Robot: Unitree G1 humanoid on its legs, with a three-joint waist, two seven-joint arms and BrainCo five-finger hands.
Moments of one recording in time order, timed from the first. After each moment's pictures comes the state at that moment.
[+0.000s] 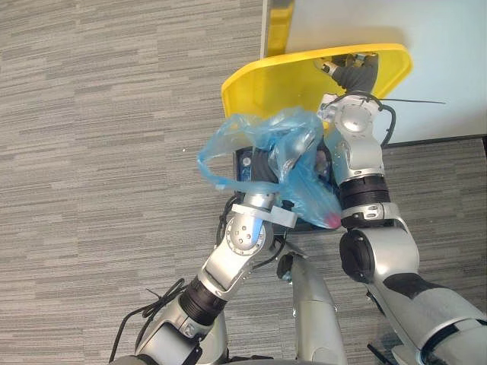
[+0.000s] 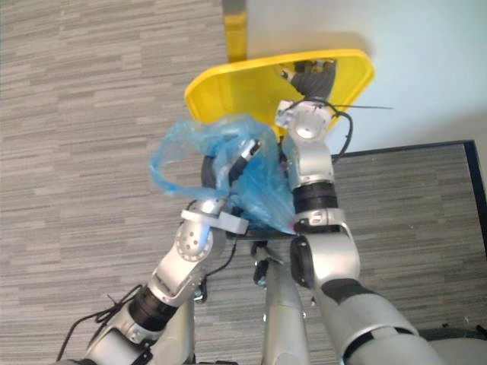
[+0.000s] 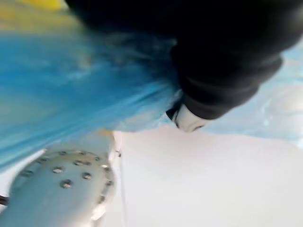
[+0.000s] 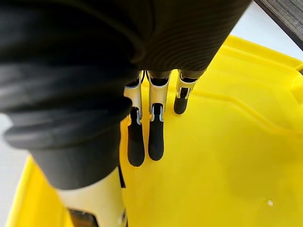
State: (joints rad) left arm -0.47 -0.02 -0.55 -0.19 -0.19 -0.17 0.35; right arm -1.13 -0.15 -0.18 0.63 0.04 0.10 -0.43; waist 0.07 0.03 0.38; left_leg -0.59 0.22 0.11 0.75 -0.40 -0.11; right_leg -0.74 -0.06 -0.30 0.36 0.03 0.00
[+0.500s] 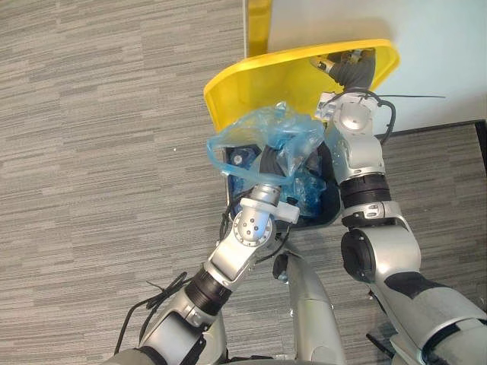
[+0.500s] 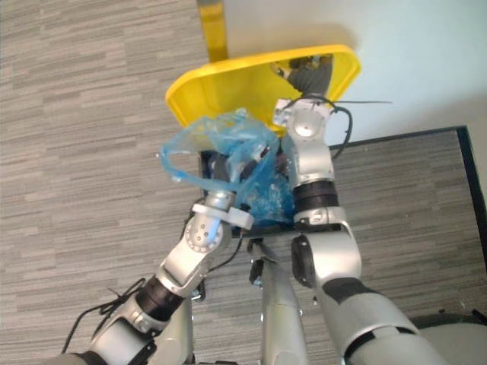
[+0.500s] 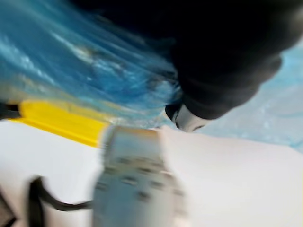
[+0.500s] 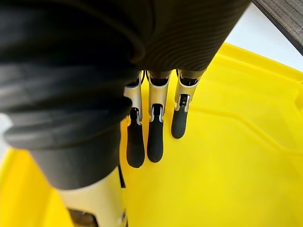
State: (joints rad) left arm -0.56 -0.03 -0.52 0.07 -0.18 -0.12 0.34; right arm -1.13 -0.16 -0.13 0.63 0.04 0.09 -0.40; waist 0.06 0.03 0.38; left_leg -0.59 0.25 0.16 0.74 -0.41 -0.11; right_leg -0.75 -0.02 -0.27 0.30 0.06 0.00
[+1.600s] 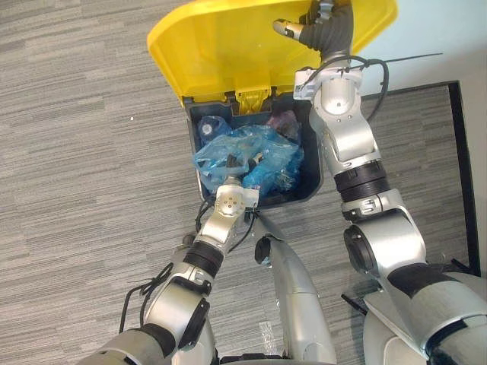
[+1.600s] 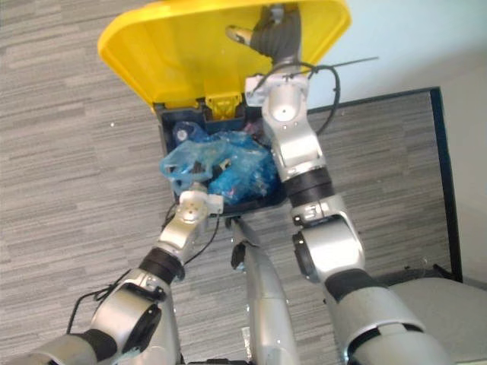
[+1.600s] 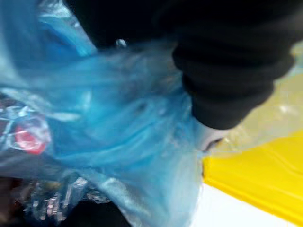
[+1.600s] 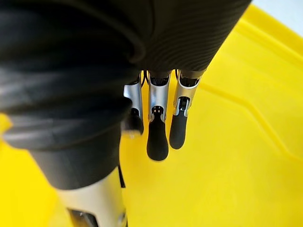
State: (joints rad) left arm -0.72 -0.04 -0.21 0.64 -0.04 -0.01 0.34; right arm -1.22 -0.21 0.10 0.52 0.04 0.03 -0.36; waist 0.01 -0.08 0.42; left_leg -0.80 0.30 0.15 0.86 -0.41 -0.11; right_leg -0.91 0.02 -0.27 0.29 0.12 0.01
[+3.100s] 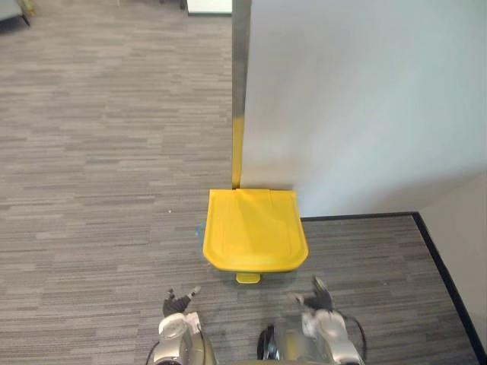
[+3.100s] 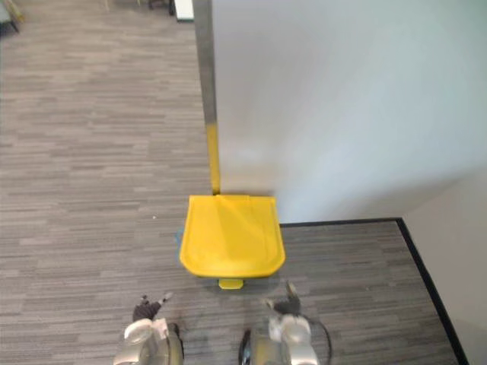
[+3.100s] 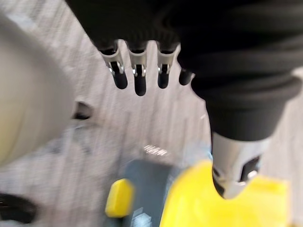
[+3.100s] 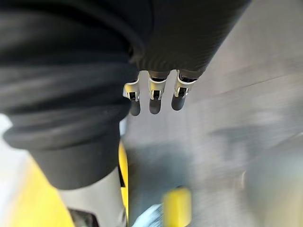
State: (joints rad) left arm 0.04 -0.07 0.26 0.81 0.00 0.06 0.27; right arm 0.10 0.06 -0.21 0.80 -0.15 0.02 -0.21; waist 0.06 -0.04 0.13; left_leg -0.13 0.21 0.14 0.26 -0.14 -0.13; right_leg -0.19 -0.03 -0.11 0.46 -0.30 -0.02
